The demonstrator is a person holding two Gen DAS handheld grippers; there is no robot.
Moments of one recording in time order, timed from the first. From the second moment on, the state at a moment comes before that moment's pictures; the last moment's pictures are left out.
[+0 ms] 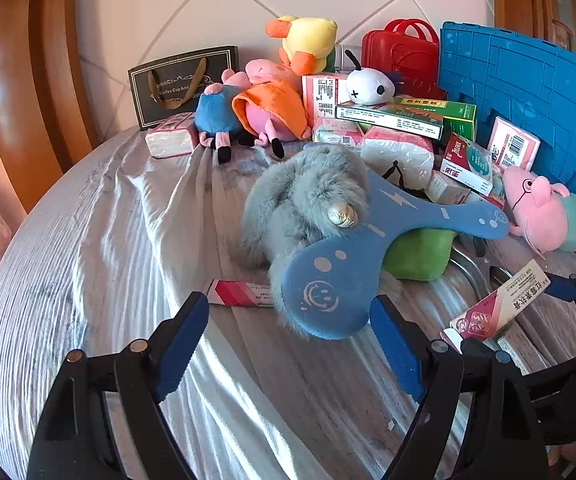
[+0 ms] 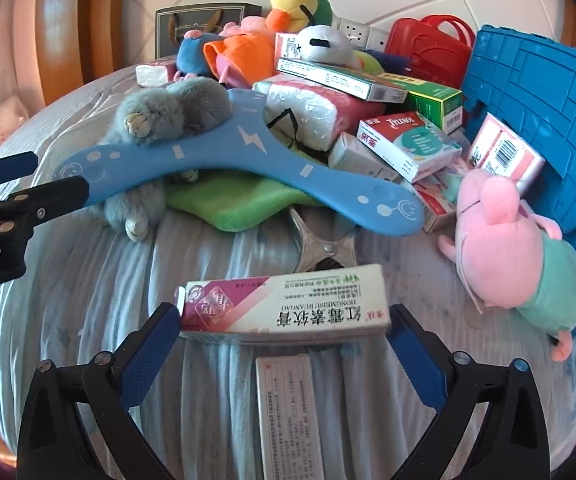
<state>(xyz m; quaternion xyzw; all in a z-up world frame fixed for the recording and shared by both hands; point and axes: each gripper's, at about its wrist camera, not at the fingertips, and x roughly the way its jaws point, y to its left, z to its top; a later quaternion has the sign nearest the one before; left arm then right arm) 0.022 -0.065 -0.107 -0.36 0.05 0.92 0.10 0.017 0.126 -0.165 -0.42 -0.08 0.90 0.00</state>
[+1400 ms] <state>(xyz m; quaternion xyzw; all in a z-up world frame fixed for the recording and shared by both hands) -0.070 -0.050 -0.096 -0.39 0.04 0.91 0.12 -0.001 0.150 -0.147 -0.44 -0.03 0.90 -0.02</state>
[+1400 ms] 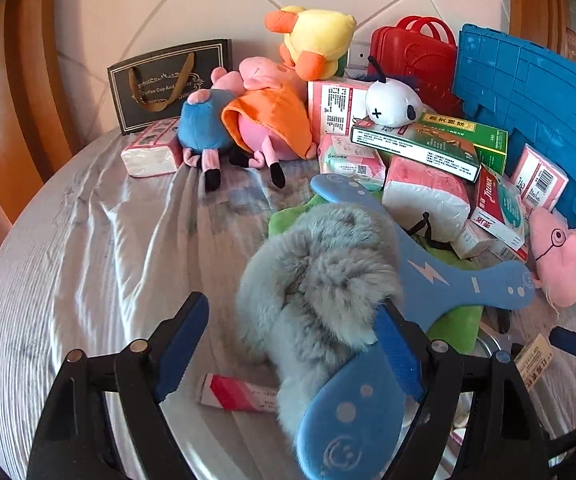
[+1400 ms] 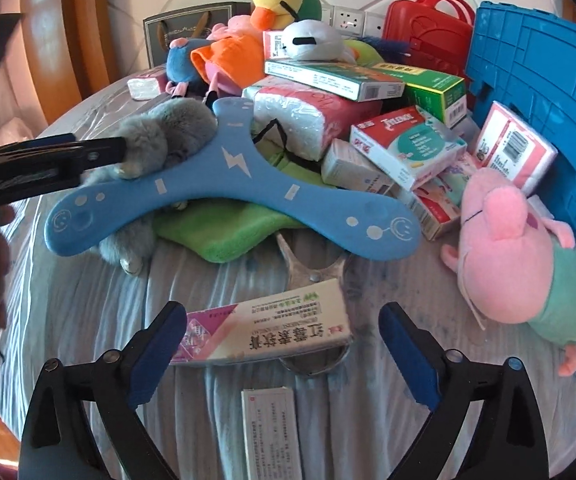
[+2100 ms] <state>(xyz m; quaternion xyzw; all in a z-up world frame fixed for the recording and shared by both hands) -0.099 -0.034 -0.119 -0.40 0.04 0.90 0.15 0.015 0.164 -0.133 -0.42 -0.02 0.91 -0.01</state>
